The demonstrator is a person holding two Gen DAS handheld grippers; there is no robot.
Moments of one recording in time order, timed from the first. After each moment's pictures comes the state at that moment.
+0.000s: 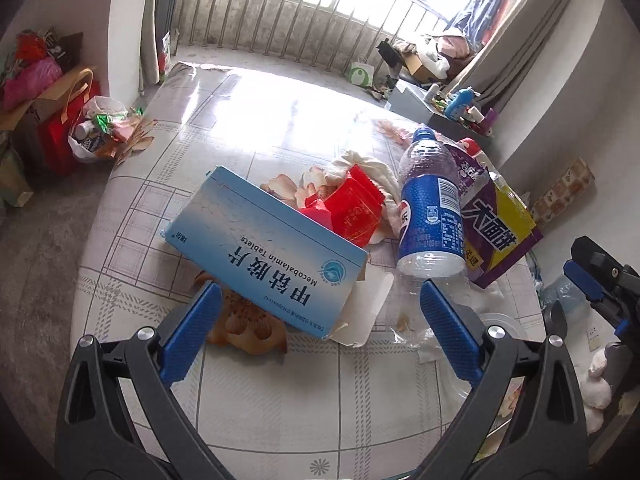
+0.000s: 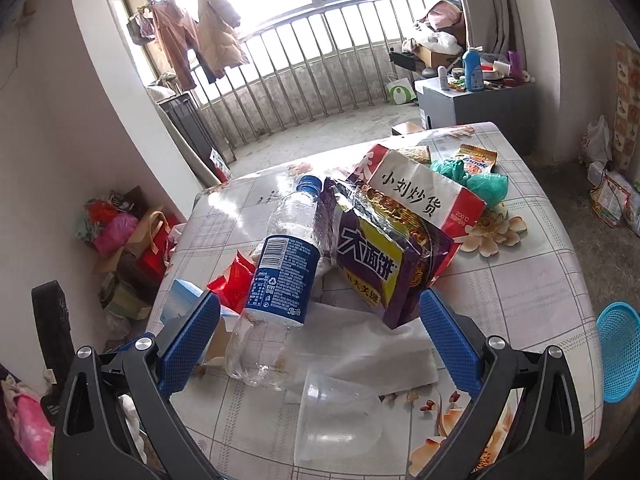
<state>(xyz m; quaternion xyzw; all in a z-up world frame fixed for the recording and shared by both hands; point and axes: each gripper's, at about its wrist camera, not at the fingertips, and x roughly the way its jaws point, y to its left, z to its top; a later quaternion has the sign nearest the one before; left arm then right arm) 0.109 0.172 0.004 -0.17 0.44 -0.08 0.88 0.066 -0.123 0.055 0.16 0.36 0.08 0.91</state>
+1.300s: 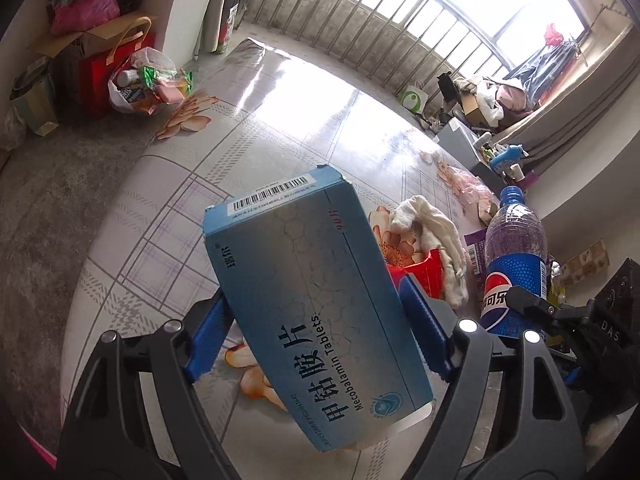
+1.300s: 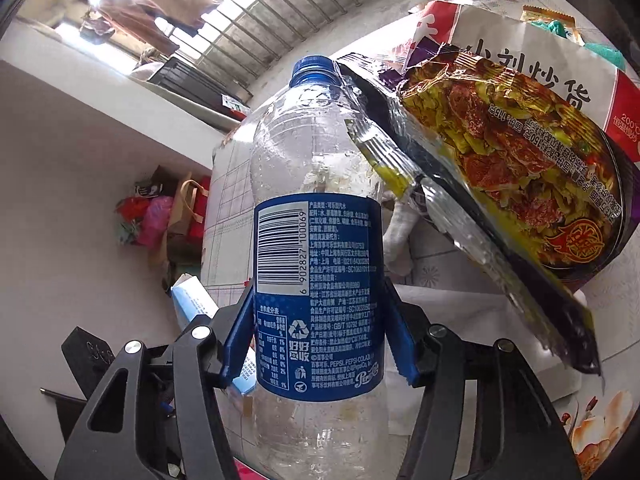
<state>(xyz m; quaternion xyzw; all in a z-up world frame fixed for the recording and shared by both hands) 0.134 0.210 -0.008 -0.25 0.42 -0.02 0.87 0.151 -0.093 -0.010 0.30 0.49 0.16 0.80</state>
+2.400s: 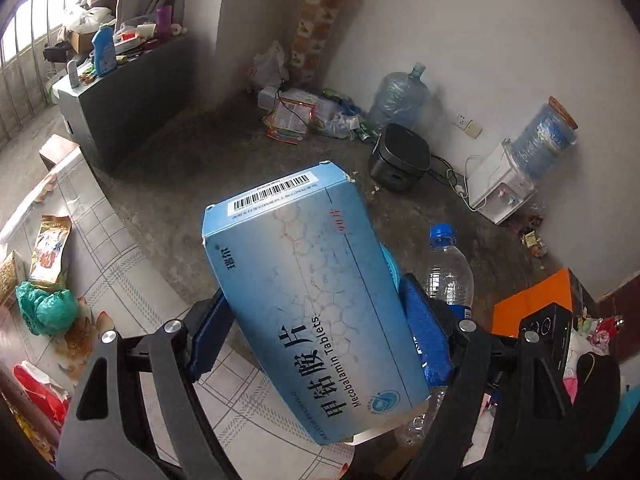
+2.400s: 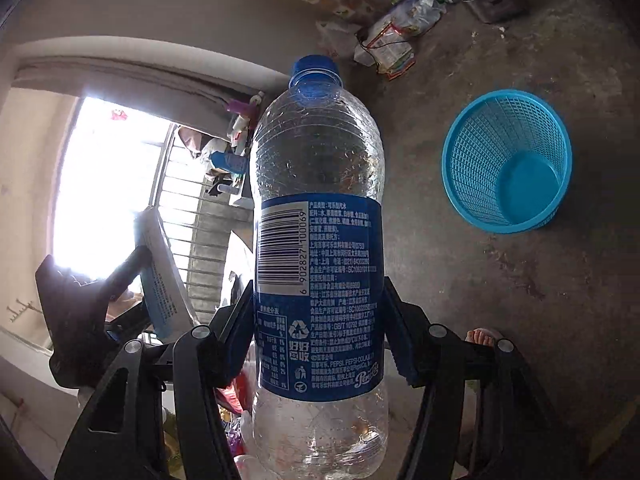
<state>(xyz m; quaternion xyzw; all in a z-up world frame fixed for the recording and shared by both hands) 0.136 -0.410 0.069 0.16 0.46 -0.51 0.71 -0.139 -0.515 -0.100 0.63 0.19 -0.16 0.73</state>
